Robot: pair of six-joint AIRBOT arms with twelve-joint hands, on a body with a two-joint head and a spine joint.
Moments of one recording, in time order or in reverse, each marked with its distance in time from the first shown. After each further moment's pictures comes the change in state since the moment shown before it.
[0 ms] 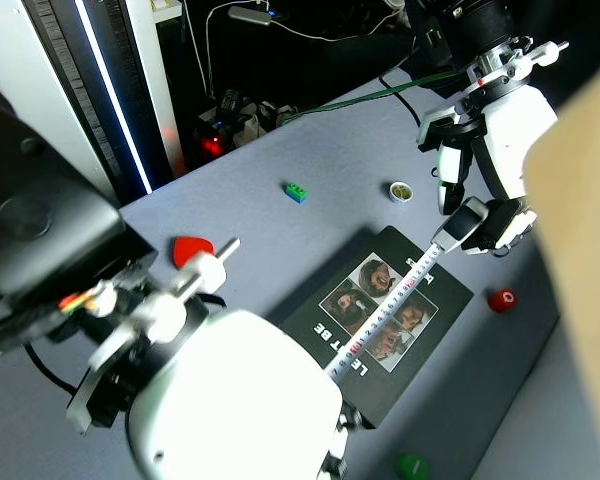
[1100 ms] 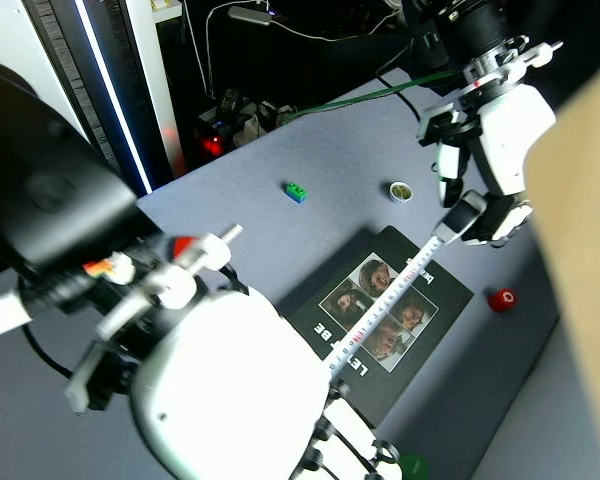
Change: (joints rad) left arm 0.041 0.027 -0.045 0.011 0.024 0.006; right arm 0.002 0.032 -0.106 -0.011 0.066 -0.015
